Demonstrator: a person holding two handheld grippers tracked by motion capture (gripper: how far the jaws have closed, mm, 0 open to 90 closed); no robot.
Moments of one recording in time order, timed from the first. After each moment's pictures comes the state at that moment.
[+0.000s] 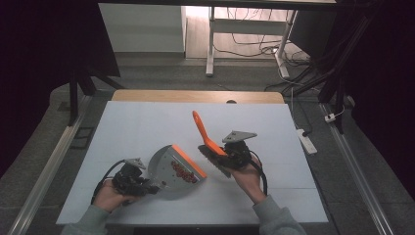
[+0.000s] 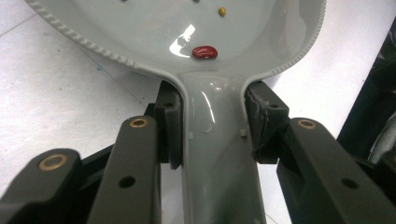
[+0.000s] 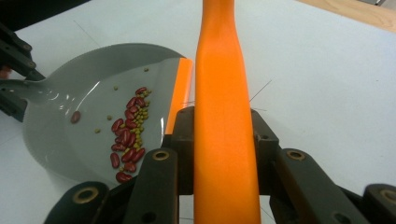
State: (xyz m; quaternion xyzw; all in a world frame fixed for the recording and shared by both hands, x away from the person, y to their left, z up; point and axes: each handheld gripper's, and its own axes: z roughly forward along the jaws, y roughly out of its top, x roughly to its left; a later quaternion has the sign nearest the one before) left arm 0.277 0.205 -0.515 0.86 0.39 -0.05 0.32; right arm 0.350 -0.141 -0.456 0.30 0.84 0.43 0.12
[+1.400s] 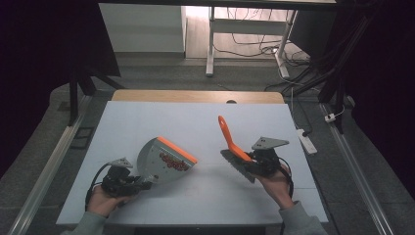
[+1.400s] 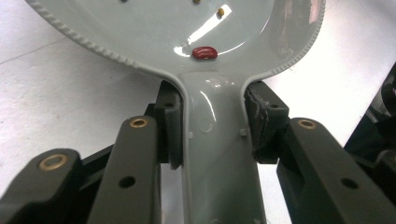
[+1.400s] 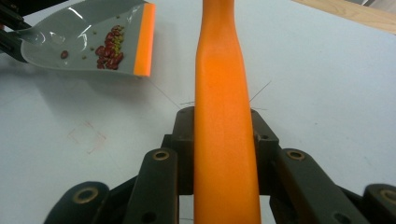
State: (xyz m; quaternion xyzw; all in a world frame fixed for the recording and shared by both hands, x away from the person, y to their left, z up) left arm 0.257 0.227 -0.509 0.81 0.46 -0.01 0.37; right arm 0.335 -0.217 -0.451 0.30 0.84 0.43 0.12
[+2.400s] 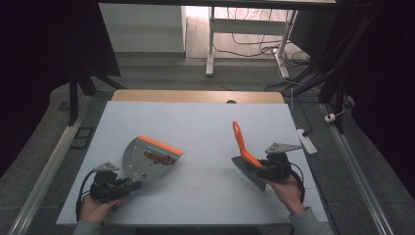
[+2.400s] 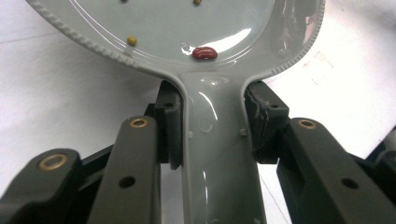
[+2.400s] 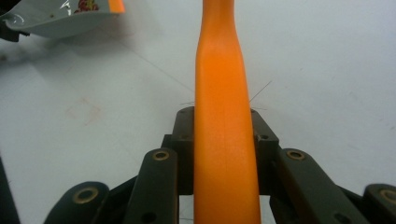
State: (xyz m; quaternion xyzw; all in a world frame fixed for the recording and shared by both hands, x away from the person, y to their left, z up) left arm 0.233 0.250 -0.513 0.75 0.54 0.03 0.39; right arm 0.329 -0.252 -0.467 0.35 0.83 0.42 0.08
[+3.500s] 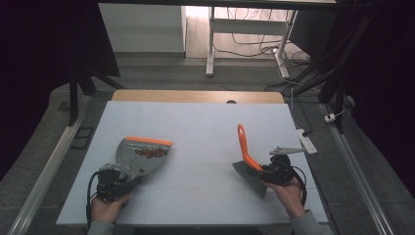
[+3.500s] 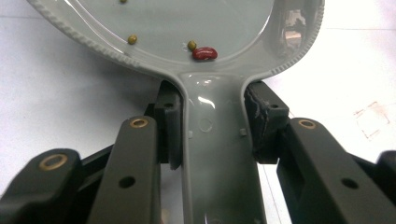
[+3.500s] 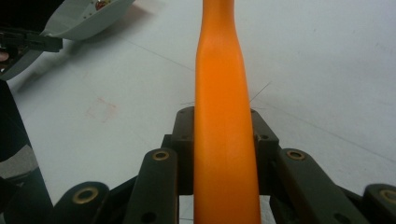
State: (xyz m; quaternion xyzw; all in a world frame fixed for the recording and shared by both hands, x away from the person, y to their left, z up) left arm 0.241 0.232 -0.526 0.68 0.64 0.07 0.36; right arm 0.330 -0.265 -0.483 0.41 0.81 0.43 0.01
